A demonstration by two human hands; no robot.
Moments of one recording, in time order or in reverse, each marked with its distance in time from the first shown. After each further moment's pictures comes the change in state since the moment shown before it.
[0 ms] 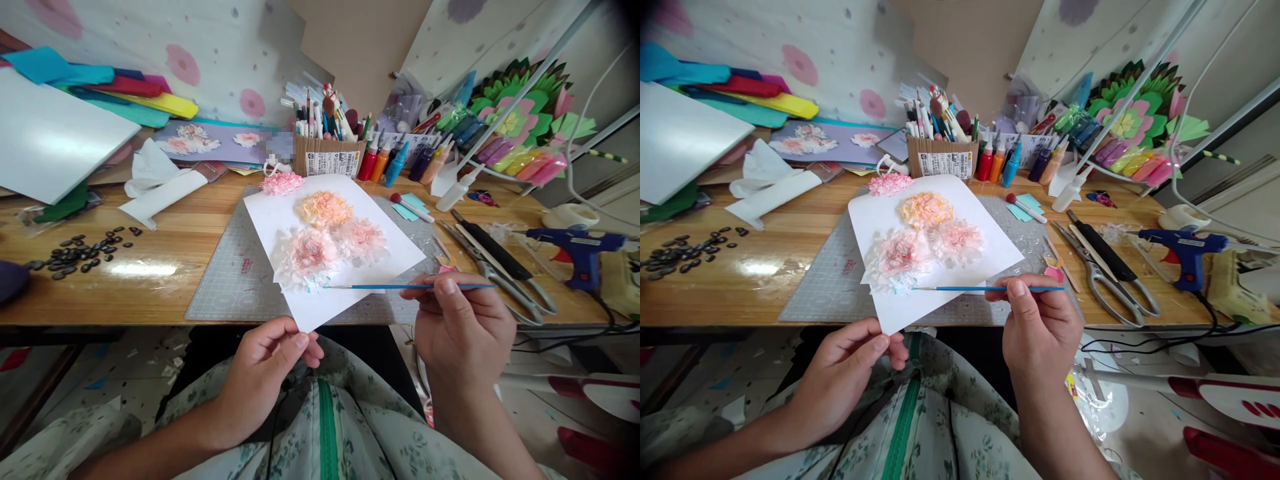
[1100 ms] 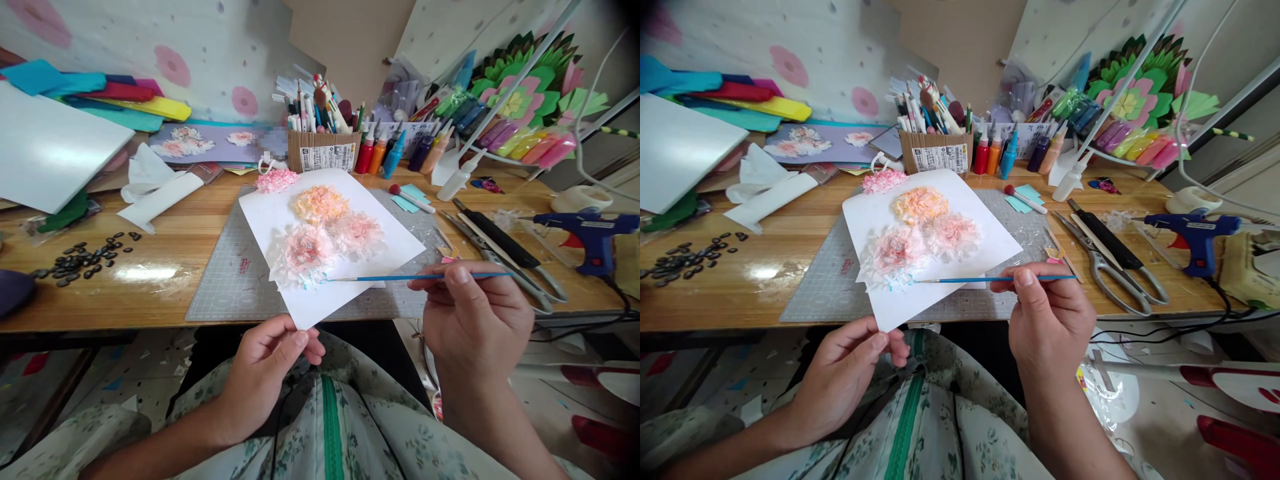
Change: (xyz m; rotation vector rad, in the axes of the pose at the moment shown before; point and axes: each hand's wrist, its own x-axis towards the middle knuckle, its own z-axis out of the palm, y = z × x) left_hand -0.001 -0.005 -0.003 -0.056 -0.031 -0.008; right_hand 0.006 -0.002 -0.004 0.010 0.009 -0.029
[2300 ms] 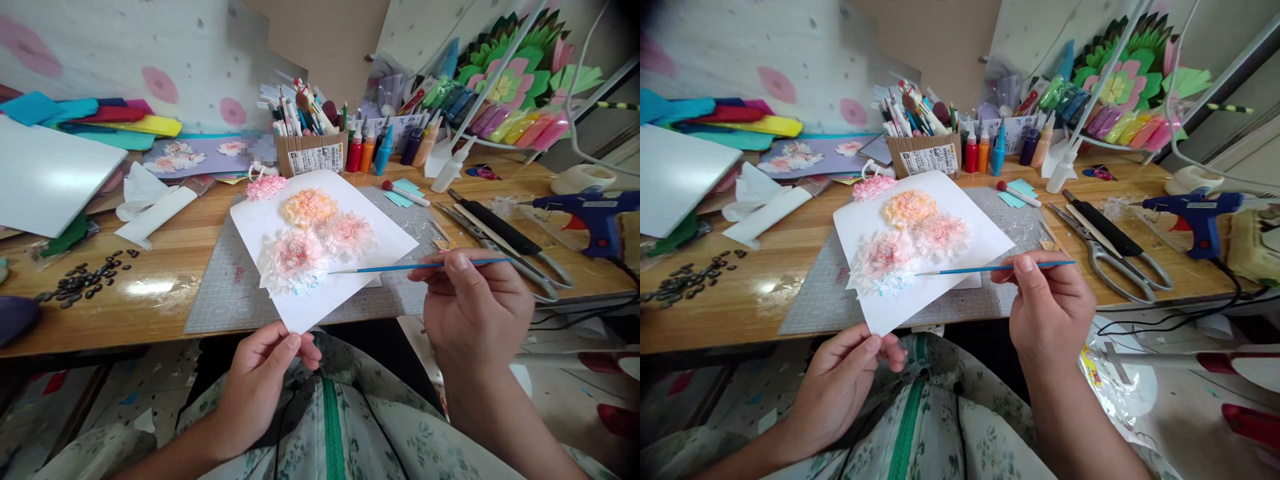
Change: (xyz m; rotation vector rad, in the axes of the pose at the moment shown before) left_hand -0.001 0.002 0.002 0.093 0.081 0.009; right_hand 0.005 0.004 -0.001 0.051 0.042 -0.005
